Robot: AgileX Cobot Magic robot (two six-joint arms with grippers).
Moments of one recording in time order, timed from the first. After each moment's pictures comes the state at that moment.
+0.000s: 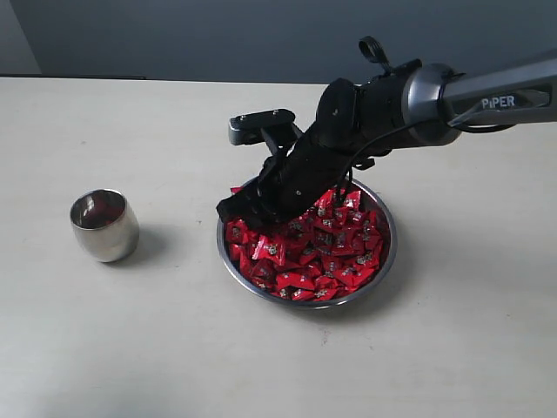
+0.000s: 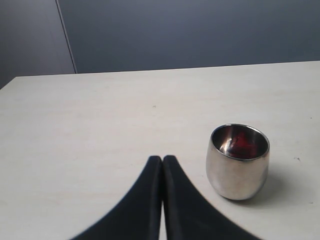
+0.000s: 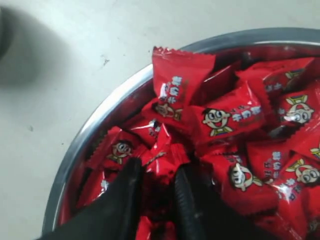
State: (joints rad) left arm 0.12 0.00 0.00 0.05 0.29 -0.02; right arm 0.76 2.05 -1.29 0.55 0.50 -0.39
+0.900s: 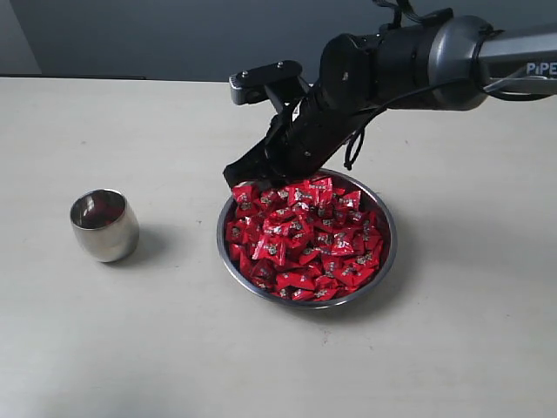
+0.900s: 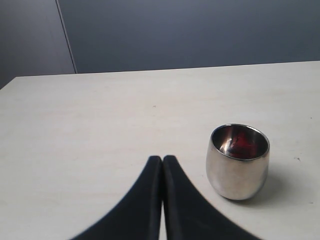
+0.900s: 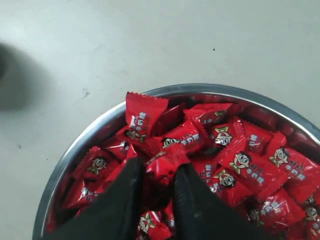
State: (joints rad) left arm 0.12 0.00 0.00 0.05 0.29 -0.02; right arm 0.76 1.96 -1.36 0.25 0.56 -0.16
